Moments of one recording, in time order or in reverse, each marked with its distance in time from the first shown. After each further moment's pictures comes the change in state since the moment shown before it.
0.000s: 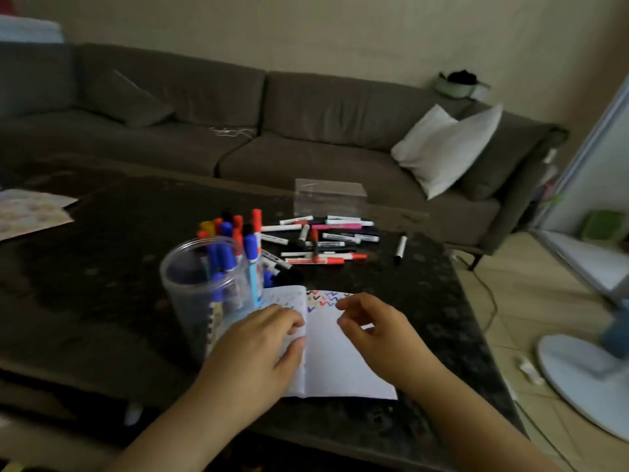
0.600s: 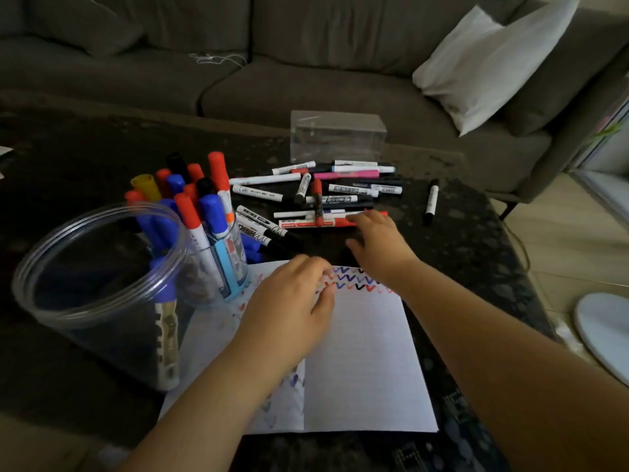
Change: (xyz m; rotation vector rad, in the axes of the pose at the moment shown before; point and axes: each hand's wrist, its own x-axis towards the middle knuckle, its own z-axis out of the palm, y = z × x) left_hand 0.095 -0.037 0.101 -0.055 -0.067 -0.109; right_hand 0.183 0.093 0.031 -0.481 -0.017 0.019
